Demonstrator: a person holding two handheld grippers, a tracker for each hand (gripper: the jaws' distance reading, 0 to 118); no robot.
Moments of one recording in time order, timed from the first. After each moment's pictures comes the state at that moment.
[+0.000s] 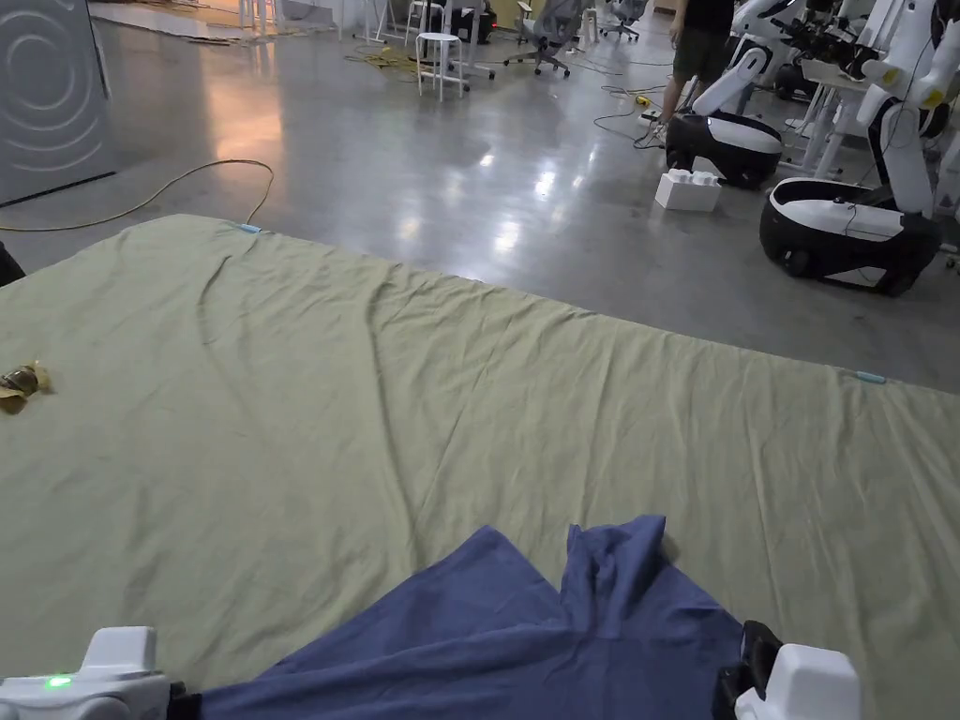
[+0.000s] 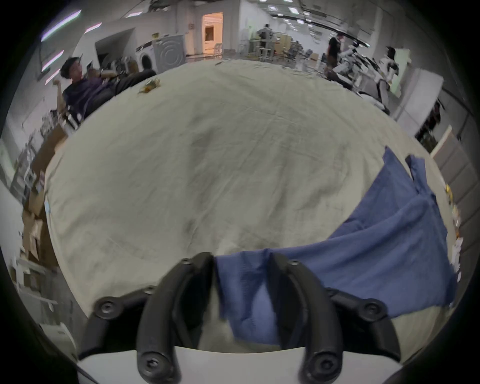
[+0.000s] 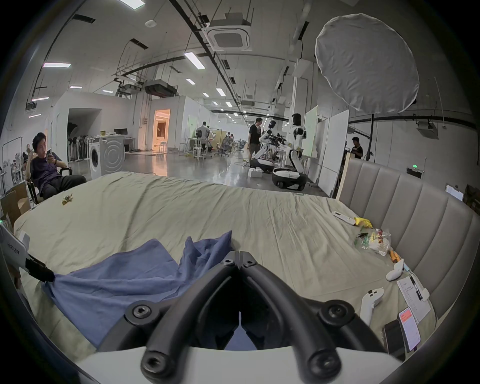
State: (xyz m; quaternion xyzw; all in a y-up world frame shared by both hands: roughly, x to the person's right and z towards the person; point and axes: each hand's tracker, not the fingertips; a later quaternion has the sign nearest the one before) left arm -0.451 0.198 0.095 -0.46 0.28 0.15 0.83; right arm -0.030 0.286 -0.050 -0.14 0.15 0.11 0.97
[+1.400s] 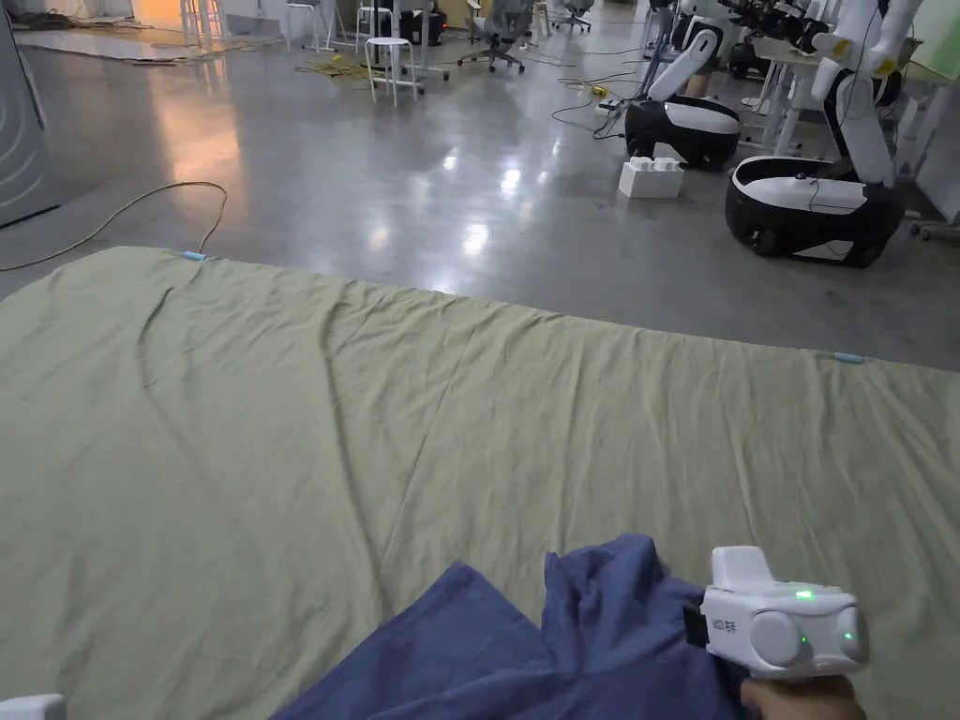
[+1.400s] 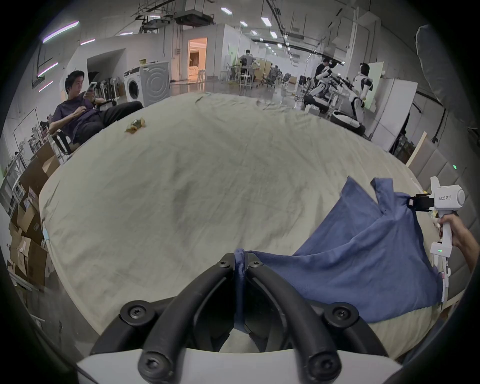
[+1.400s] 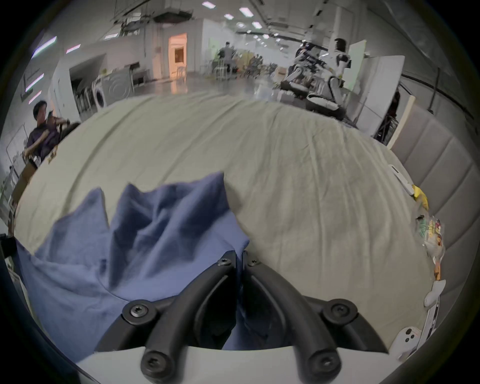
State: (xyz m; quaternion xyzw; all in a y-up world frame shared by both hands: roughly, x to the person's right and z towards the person) left arm -0.448 0.248 0.100 -0.37 0.25 0.15 0.88; right arm -0.039 0.218 -0.269 -0.38 0.22 0.15 0.89
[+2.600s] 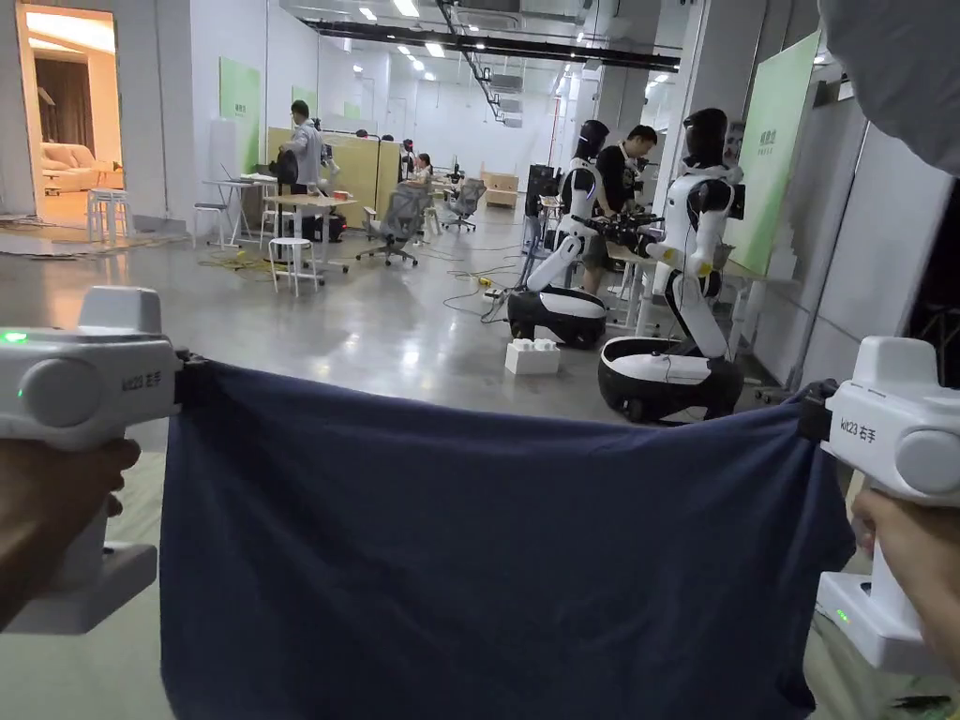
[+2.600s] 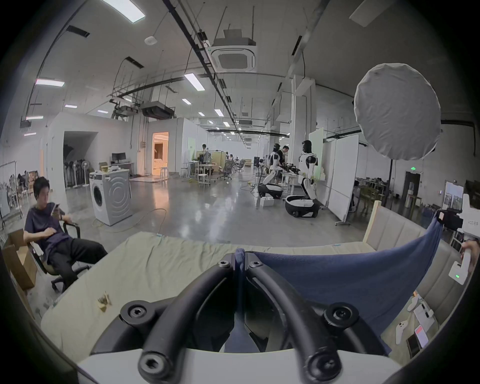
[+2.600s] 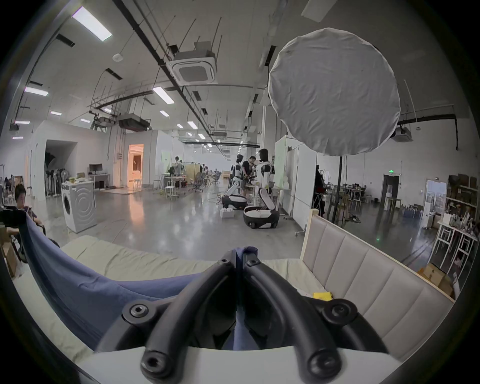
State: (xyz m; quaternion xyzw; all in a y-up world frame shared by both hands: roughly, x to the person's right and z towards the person) left arm -0.432 0.577 -0.066 -0.11 0.17 0.04 0.98; right arm 0.096 0.590 -0.223 -0.04 0.09 0.06 0.99
